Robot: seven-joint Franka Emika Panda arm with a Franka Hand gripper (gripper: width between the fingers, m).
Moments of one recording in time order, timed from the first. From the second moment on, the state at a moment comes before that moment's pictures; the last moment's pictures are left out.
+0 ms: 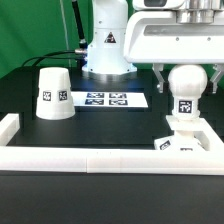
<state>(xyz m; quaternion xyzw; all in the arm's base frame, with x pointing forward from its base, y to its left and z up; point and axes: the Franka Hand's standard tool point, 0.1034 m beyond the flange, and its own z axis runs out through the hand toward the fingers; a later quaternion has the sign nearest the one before) 0.611 0.098 0.111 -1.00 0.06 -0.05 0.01</state>
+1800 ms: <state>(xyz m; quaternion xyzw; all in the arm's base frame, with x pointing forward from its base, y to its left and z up) 0.609 0.100 0.109 -0.86 0.50 -0.01 0.02</state>
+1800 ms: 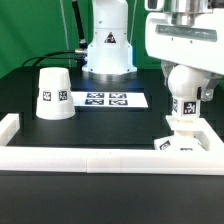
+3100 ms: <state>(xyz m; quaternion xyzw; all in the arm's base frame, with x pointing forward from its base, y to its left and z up) 0.612 0.104 0.112 -1.00 -0.04 -0.03 0.01</state>
